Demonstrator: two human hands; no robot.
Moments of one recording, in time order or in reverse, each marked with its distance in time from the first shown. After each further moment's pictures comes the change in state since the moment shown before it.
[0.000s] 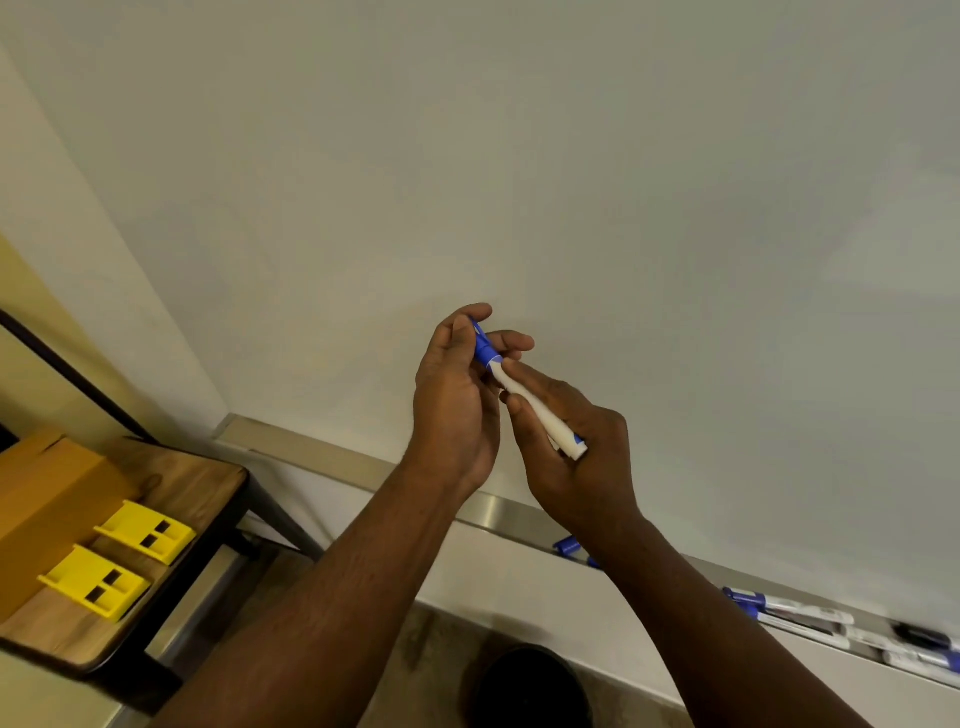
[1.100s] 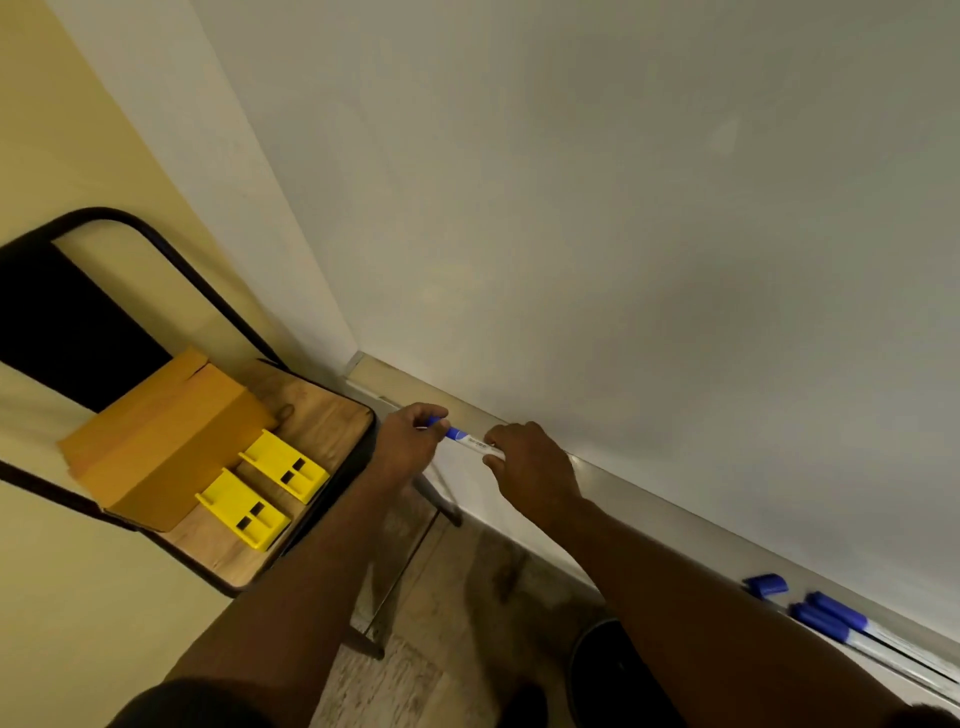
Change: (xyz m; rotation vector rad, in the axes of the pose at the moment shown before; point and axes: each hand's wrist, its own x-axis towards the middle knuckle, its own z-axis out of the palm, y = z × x) left_hand 0.089 -0.027 -0.326 1.108 0.403 -0.395; right_hand -0.038 0.125 0.254 -0.519 -0.891 0.362
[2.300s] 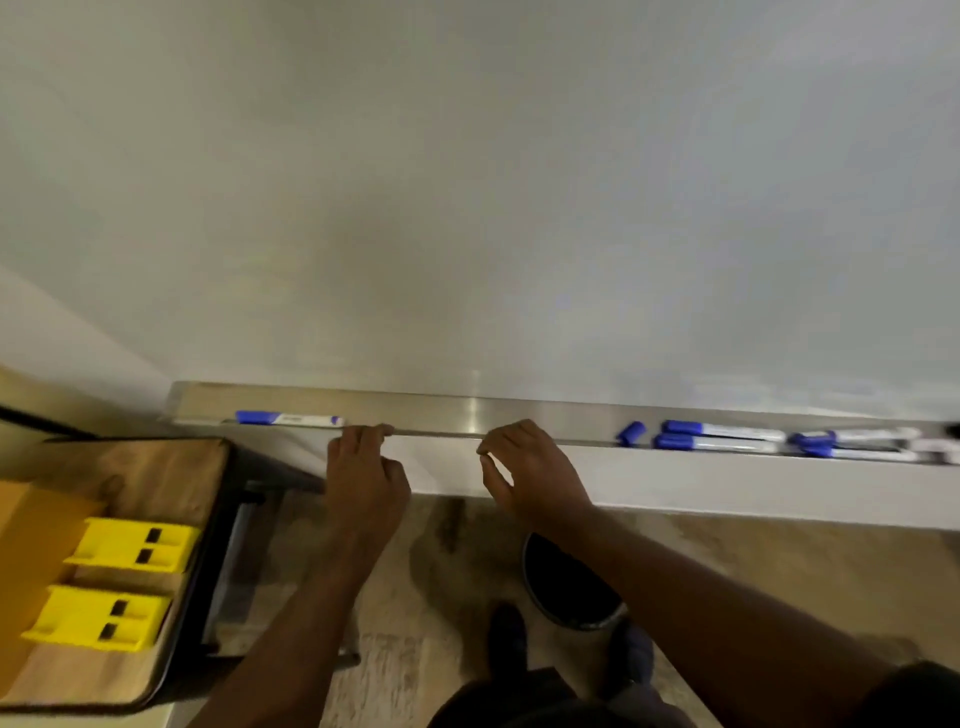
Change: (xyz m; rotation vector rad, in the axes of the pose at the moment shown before) left_hand -0.062 -0.030 0.066 0.489 -0.011 0.607; right_hand -0.124 0.073 0.027 0.034 0.460 0.084
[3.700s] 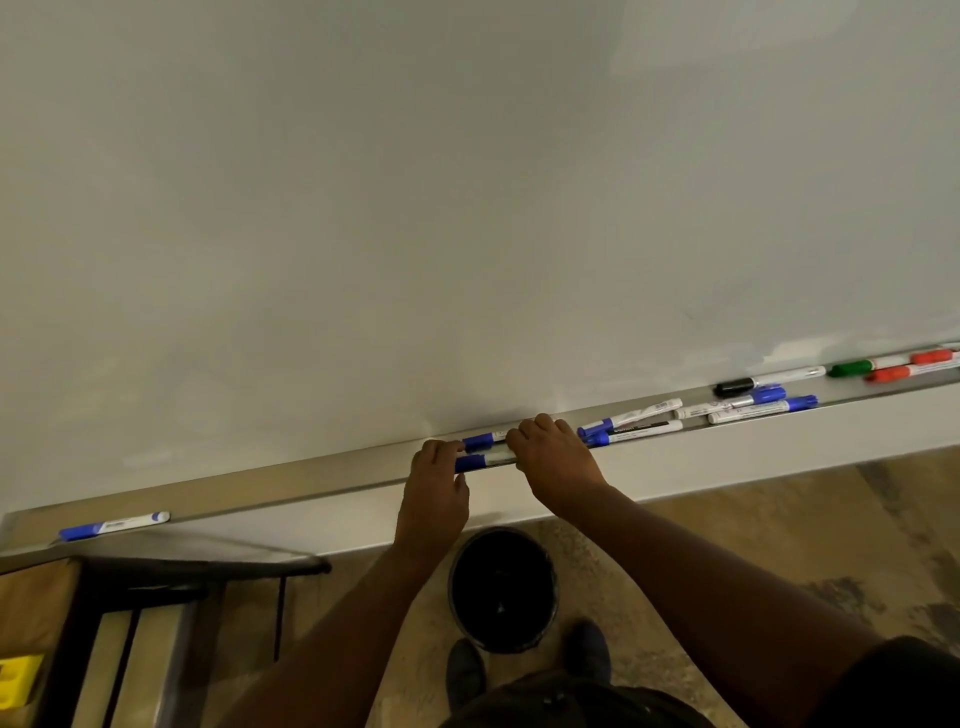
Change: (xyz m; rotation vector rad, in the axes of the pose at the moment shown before) left_hand -0.060 0.245 0.147 -0.001 -0.287 0.381; right_hand -0.094 0.184 -0.168 -0.371 -0.315 0.279
